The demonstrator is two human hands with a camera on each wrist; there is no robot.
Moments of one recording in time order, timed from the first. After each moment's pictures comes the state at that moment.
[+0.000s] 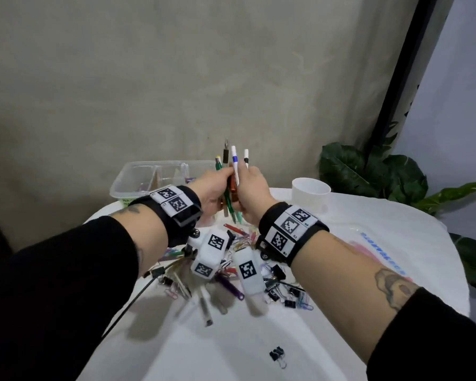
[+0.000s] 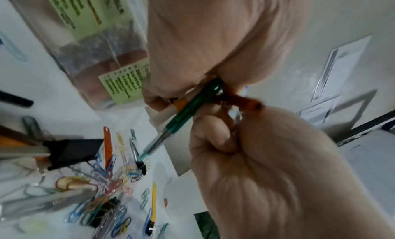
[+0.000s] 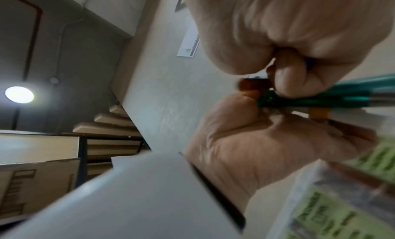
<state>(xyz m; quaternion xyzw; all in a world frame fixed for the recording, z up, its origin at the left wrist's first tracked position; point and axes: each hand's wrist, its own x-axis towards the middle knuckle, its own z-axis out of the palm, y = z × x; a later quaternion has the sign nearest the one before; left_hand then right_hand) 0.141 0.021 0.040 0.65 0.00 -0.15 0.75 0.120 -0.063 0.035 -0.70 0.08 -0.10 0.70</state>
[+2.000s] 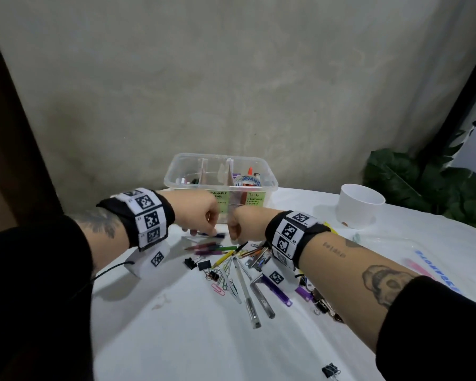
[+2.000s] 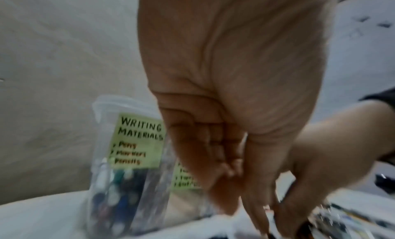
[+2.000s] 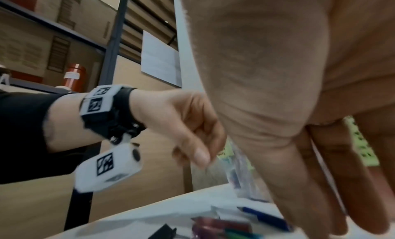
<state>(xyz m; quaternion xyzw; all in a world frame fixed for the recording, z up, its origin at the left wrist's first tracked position) 0.139 0.179 0.013 0.96 -0.25 -0.12 0.05 0.147 0.004 -0.012 -0.95 -0.27 0.13 0.02</state>
